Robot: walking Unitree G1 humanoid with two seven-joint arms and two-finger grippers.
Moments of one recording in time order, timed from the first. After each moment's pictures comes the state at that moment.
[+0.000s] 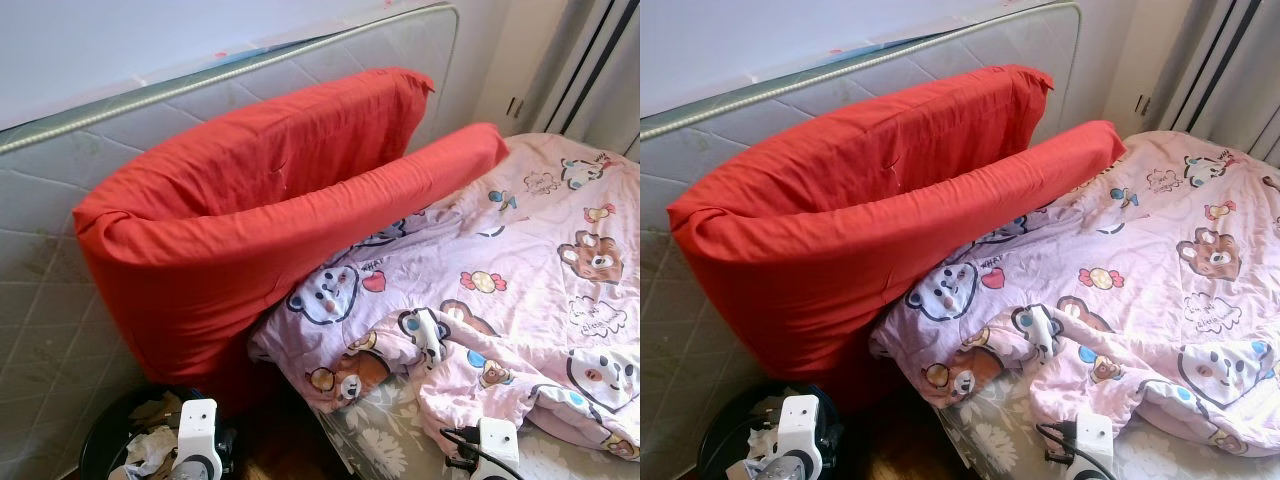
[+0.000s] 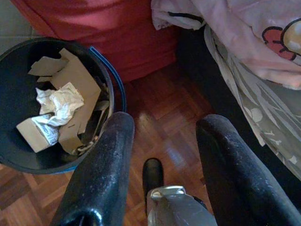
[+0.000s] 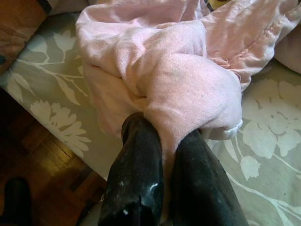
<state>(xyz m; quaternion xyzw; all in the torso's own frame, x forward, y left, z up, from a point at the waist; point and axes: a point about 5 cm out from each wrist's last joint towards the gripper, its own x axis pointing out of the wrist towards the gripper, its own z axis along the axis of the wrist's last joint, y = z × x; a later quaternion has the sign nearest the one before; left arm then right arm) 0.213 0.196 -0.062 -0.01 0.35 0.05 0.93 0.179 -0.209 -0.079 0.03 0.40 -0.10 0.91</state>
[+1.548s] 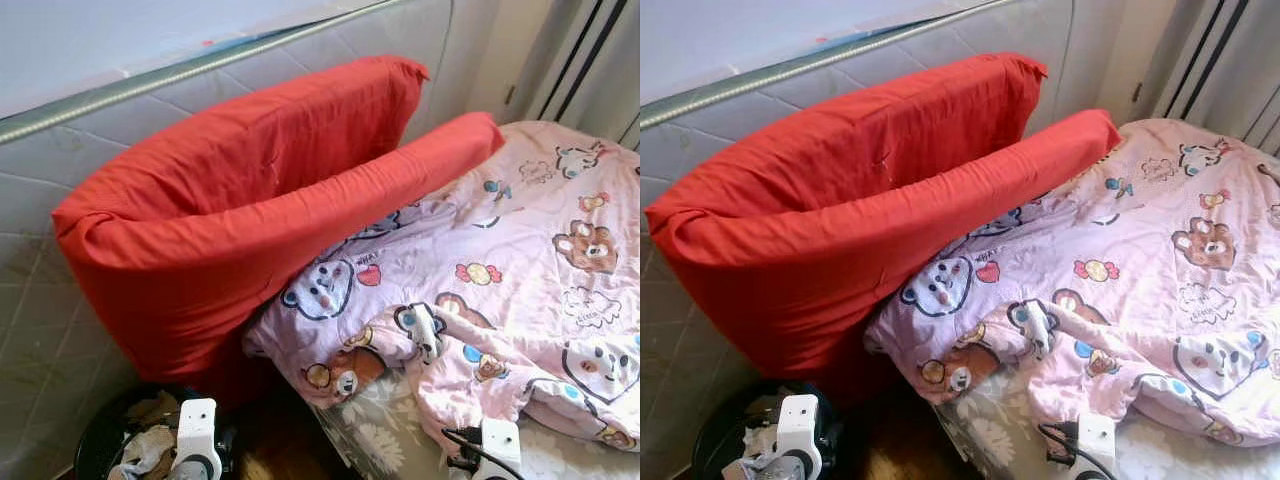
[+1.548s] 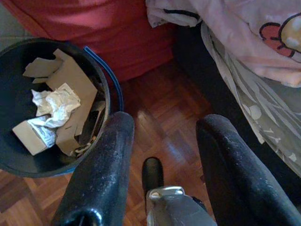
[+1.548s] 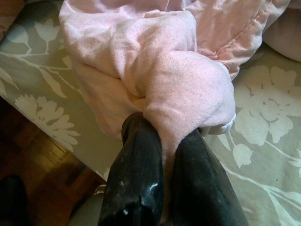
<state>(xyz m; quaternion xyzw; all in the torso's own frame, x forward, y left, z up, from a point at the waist) 0.213 0.196 -0.062 -0.01 0.35 0.05 0.94 0.179 -0.210 -0.079 0.03 0.40 -0.10 0.91</state>
